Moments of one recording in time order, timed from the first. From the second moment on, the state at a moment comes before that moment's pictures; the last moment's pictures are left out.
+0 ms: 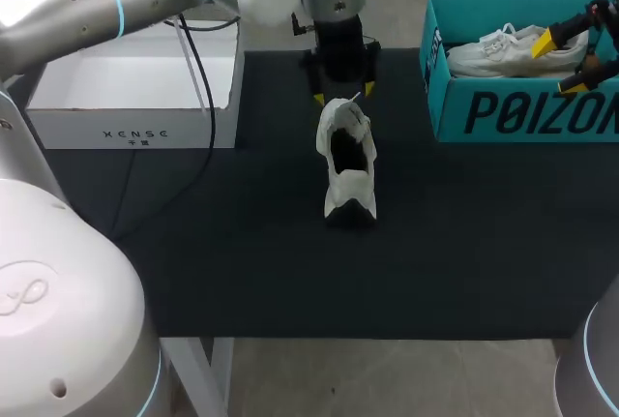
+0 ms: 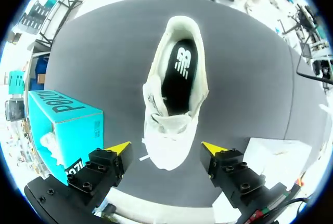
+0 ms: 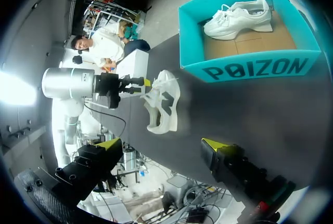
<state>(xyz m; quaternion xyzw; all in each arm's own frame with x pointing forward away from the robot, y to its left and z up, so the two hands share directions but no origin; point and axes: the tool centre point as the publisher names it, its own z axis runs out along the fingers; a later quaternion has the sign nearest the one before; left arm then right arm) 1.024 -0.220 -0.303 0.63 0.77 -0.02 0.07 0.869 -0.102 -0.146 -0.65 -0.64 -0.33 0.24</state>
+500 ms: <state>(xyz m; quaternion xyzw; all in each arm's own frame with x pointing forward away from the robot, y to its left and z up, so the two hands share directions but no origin) 1.018 -0.233 -0.316 0.65 0.76 -0.03 0.05 0.869 -0.102 -0.146 -0.65 -0.64 -0.33 0.24</state>
